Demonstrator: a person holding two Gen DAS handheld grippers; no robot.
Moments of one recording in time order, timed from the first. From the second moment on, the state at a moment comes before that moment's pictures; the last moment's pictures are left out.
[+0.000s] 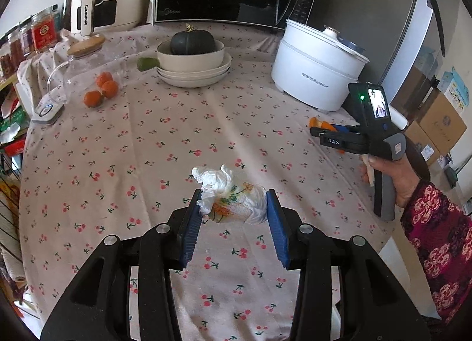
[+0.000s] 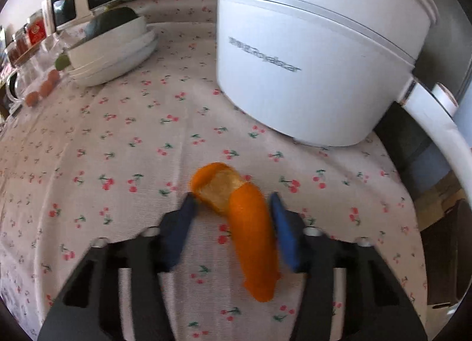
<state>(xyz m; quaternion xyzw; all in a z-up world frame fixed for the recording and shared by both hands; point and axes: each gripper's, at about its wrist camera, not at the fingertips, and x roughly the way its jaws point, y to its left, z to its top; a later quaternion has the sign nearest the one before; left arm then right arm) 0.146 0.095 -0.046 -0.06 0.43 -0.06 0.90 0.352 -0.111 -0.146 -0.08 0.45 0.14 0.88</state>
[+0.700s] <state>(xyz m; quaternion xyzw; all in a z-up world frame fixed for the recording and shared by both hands) 0.139 0.084 -0.020 -0.06 0.39 -0.06 0.92 0.292 -0.106 -0.086 -0.10 0.41 0.16 0.89</state>
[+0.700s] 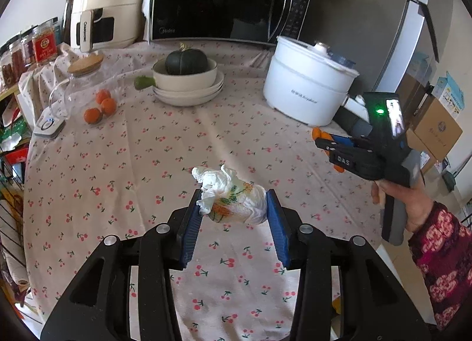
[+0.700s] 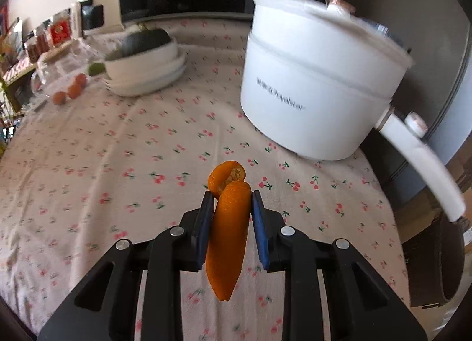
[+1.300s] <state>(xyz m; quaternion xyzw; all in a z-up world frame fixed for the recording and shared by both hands) 0.090 0.078 0.022 -0.09 0.33 -0.09 0.93 0.136 -0.137 0.001 -0.09 0.33 0.14 0.93</state>
